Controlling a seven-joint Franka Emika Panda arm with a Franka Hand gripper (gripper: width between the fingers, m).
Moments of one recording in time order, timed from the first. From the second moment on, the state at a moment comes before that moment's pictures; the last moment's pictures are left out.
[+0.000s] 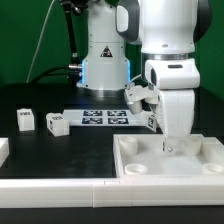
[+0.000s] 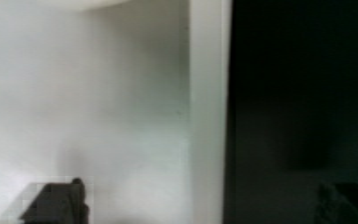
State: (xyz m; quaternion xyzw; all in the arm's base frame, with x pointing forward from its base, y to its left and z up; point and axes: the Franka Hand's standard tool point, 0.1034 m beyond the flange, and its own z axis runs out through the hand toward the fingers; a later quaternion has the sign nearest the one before) arm 0.490 0.079 0.010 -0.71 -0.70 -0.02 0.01
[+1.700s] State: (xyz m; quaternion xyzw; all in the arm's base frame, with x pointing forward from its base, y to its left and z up) arm 0.440 0.084 0.053 -0.97 -0.25 -0.02 0.02
